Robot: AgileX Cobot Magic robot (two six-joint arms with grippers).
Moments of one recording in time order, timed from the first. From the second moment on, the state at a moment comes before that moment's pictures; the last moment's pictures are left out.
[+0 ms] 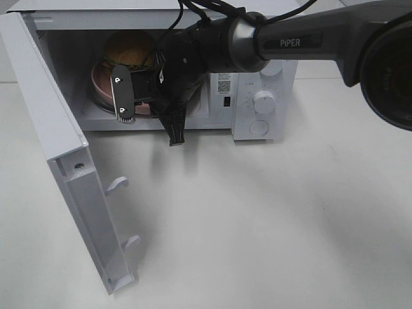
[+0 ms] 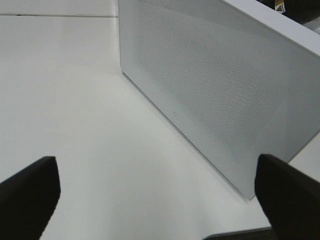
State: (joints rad) left arm 0.06 0.06 -0.52 -0.27 1.07 0.16; right arm 0.68 2.36 -1.85 -0.18 0.40 -1.10
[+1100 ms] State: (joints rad) left arm 0.06 0.06 -0.52 -0.27 1.07 0.16; right arm 0.68 2.36 -1.86 -0.15 0.37 -1.15
